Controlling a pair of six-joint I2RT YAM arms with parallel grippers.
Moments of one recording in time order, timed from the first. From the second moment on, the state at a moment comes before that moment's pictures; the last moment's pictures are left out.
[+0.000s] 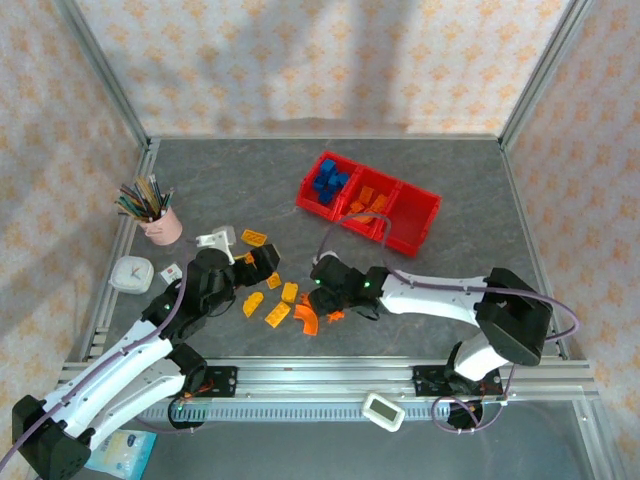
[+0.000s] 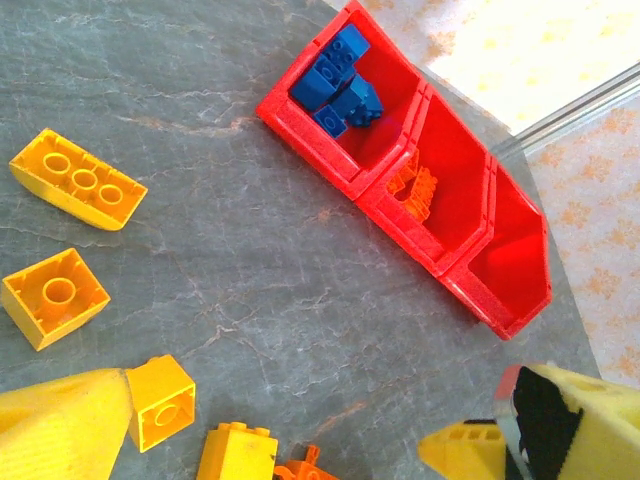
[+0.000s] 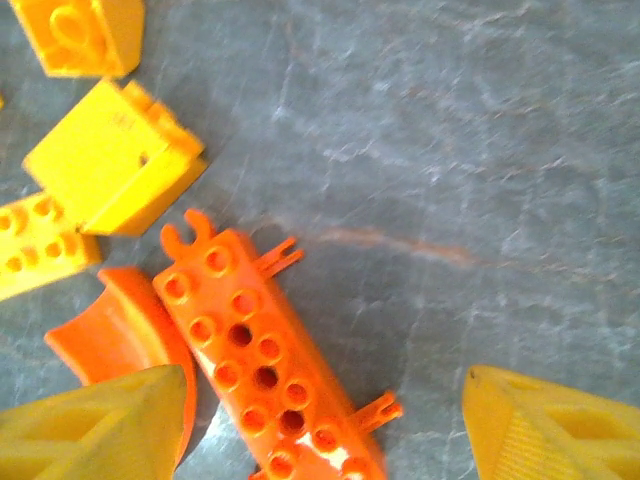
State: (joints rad) left arm -0.57 0.69 0.51 -0.30 -0.14 -0.83; right arm 1.07 1.51 0.87 -0.43 0.16 0.48
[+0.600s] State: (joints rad) left arm -0.57 0.69 0.50 -0.31 -0.14 -0.83; right arm 1.09 1.54 0.81 -0.43 0.13 0.46
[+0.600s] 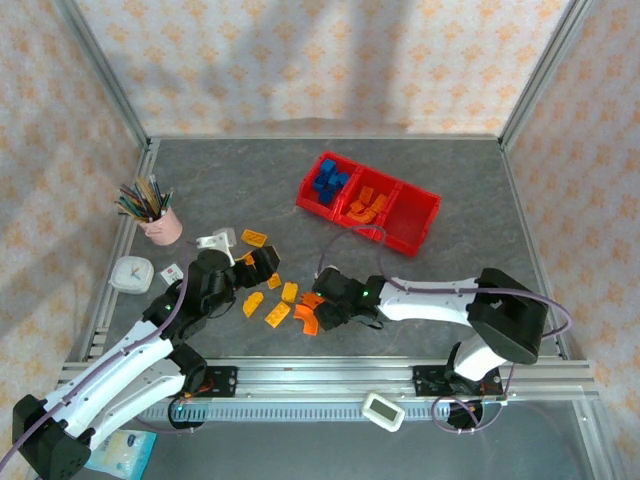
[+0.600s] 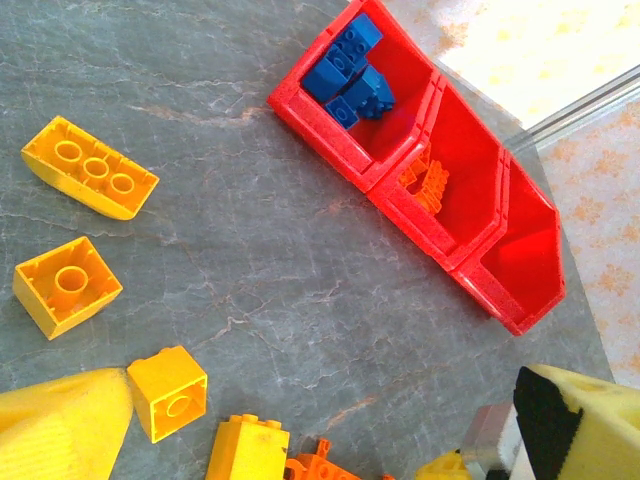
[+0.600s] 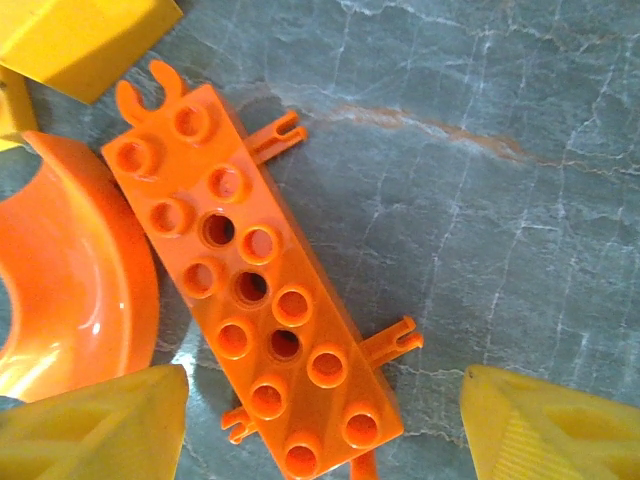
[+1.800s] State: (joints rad) left arm -0.57 0.73 0.50 -0.32 -0.16 -0.83; right arm 1.02 1.70 0.93 -0.37 0.16 0.41
